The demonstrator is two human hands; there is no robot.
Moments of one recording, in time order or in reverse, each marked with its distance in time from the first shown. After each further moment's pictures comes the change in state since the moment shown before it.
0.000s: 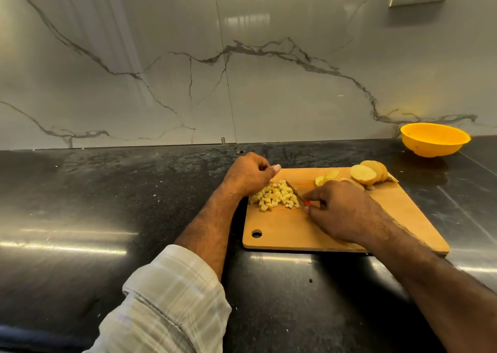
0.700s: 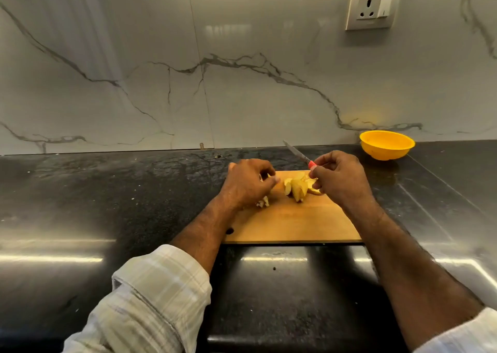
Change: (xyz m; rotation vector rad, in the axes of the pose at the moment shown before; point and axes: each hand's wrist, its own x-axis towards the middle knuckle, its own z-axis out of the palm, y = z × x) left_hand -0.013 0.042 0.032 0.130 0.071 0.300; right_hand 0.012 0.049 -0.028 0.706 0.416 0.231
